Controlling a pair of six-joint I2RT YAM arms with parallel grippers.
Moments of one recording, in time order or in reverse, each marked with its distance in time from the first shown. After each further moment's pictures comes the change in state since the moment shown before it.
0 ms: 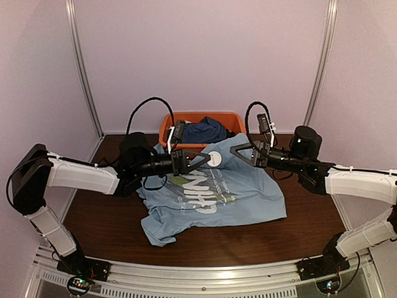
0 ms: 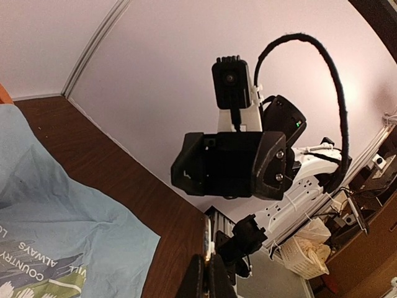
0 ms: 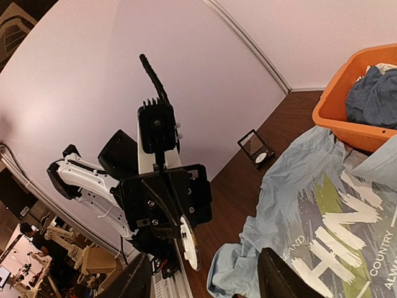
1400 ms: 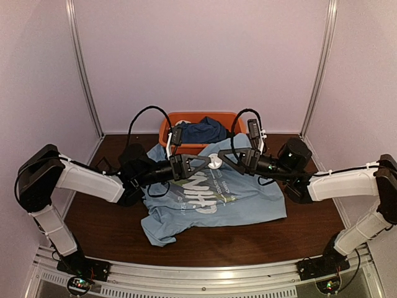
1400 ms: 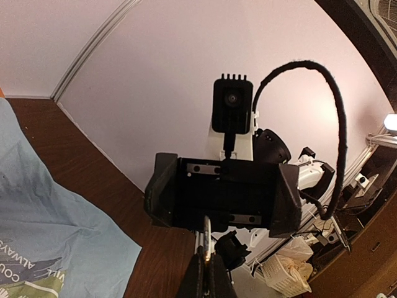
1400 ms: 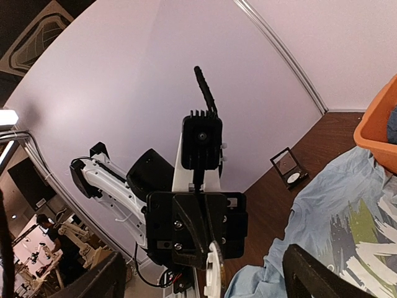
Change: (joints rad) left arm -0.034 0.063 -0.082 0.280 -0.064 -0.150; right arm 0.108 0.179 -0.050 0.417 0.034 0.072
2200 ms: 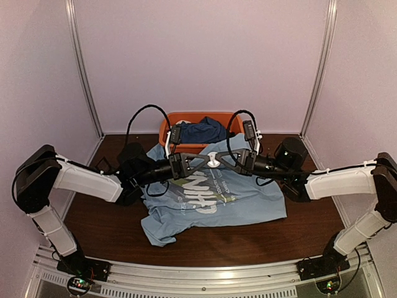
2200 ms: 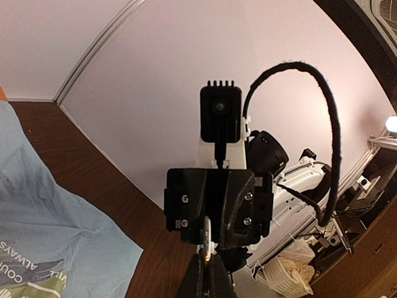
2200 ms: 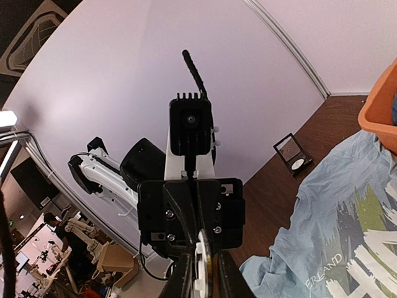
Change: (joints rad) left arm 0.000 -0.023 -0.002 -0.024 -0.014 0.008; right arm 0.002 0.026 0.018 -0.019 -0.030 0.027
